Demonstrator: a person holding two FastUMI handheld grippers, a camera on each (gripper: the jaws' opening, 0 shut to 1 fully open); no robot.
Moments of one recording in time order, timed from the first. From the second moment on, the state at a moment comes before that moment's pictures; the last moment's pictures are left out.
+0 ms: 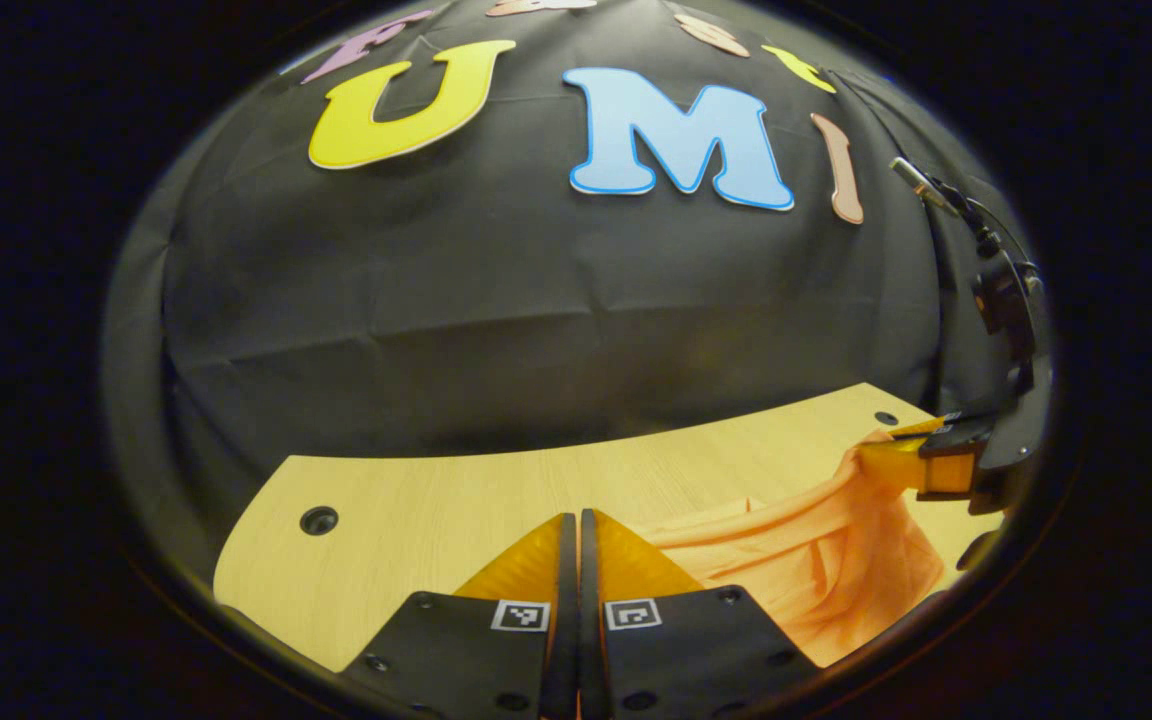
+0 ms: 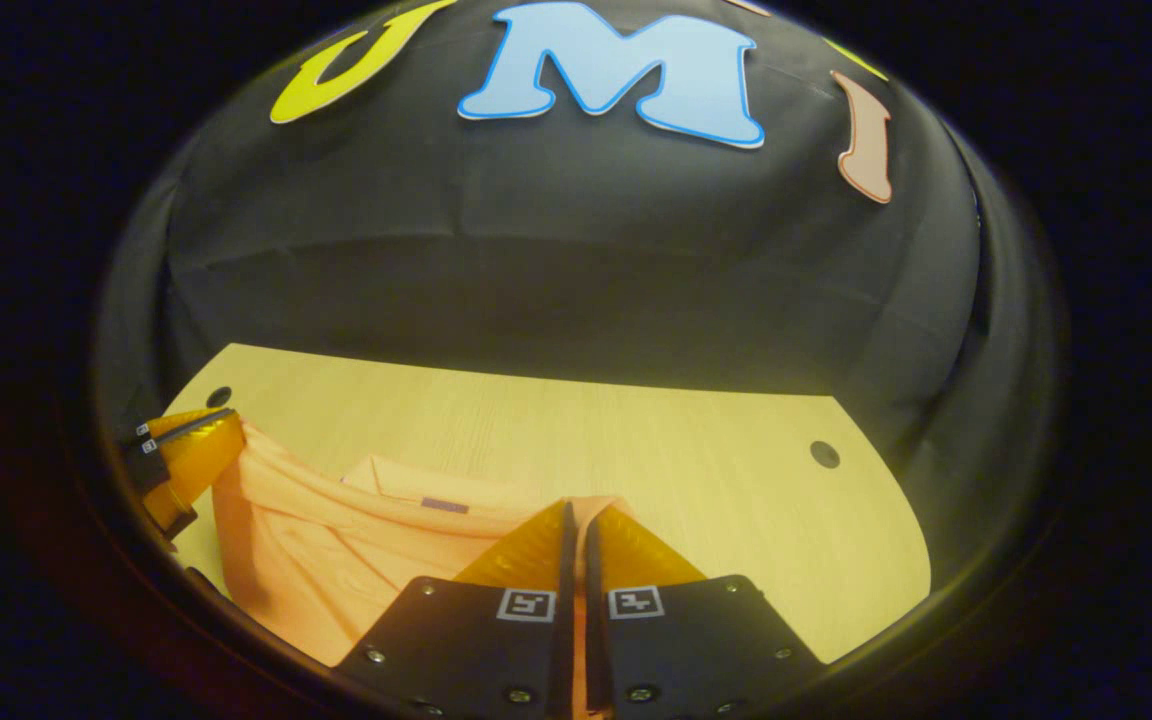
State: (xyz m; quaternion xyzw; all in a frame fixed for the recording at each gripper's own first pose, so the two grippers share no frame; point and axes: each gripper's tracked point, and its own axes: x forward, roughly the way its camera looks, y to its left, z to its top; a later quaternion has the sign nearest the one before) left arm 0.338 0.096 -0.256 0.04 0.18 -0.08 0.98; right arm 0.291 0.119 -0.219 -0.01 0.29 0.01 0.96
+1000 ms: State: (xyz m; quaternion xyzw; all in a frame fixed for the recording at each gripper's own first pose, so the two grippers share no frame) left arm 0.313 0.091 -0.249 0.03 0.21 -0.08 0.97; right arm 0.276 0.129 -0.196 -0.05 0.27 0.05 0.96
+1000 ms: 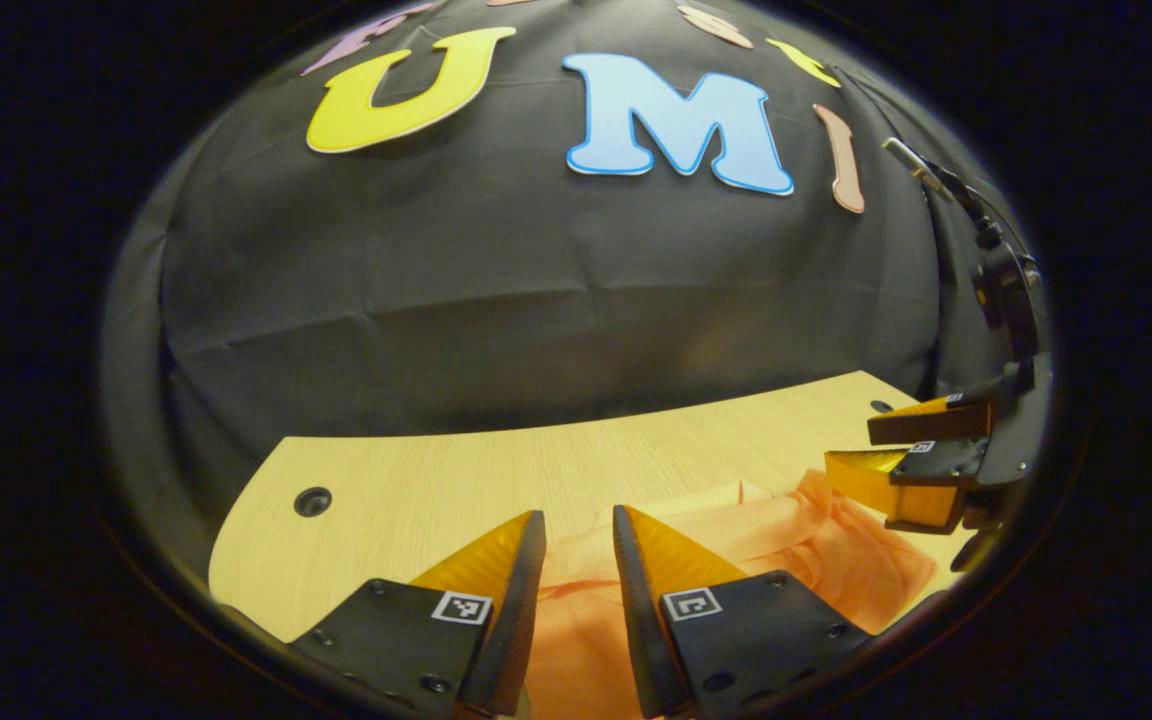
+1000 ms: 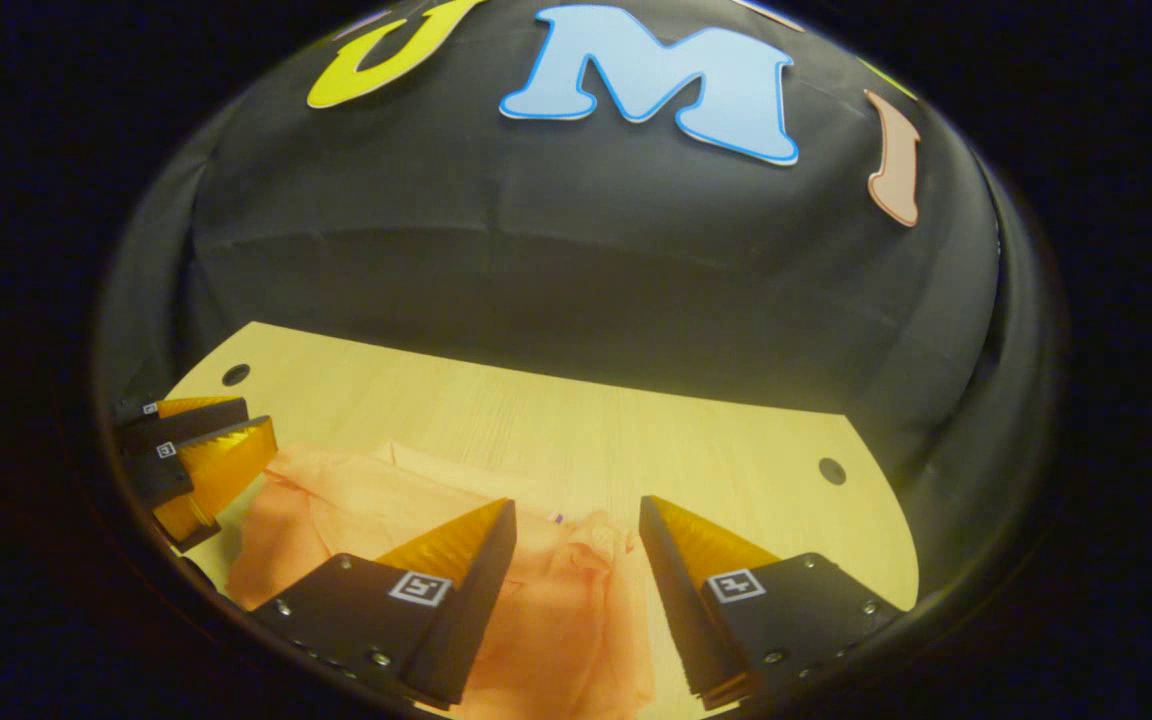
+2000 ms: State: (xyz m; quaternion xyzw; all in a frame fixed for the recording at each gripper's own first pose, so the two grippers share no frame) left arm 0.204 0.083 -0.114 0.01 0.11 -0.02 0.99; right arm 0.163 0.110 -0.049 -0.06 0.11 0.08 0.99
